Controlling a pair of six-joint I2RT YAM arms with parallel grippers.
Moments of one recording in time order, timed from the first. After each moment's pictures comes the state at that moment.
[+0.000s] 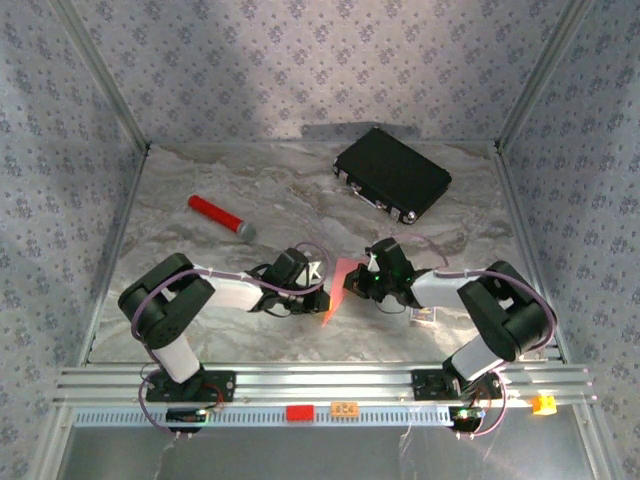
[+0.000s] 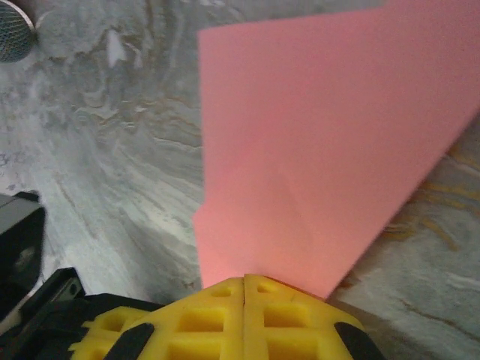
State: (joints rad) left arm -0.84 1.69 0.64 0.18 0.48 -0.82; right arm 0.59 1.54 0.52 0.22 -0.41 0.96
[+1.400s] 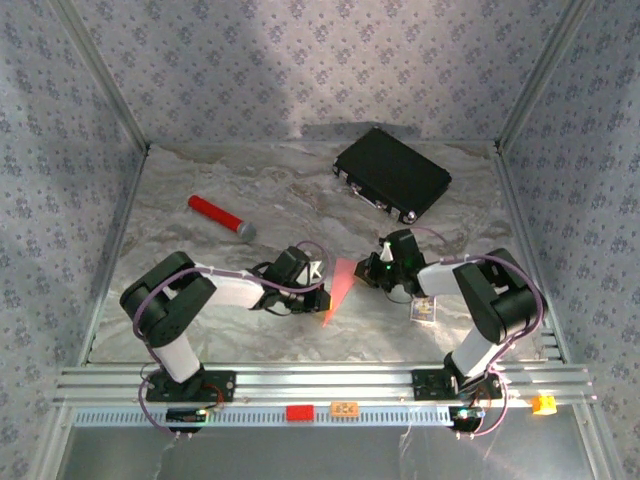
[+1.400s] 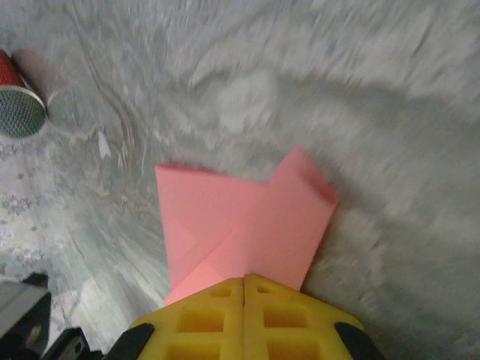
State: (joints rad) left arm -0.84 1.71 0.66 0.15 0.50 -0.82; right arm 0.41 1.64 0.54 0.29 -0.49 0.92
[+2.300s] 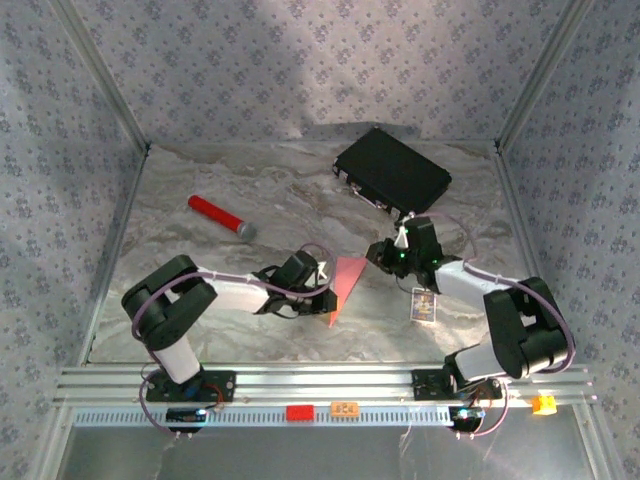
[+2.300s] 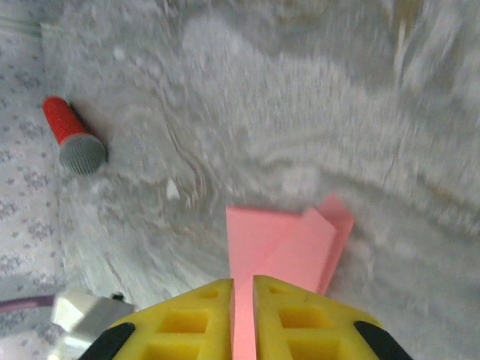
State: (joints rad) left arm -0.92 1.68 0.68 0.14 0.37 -0.90; right arm 0.35 1.41 0.56 0.10 -0.46 0.85
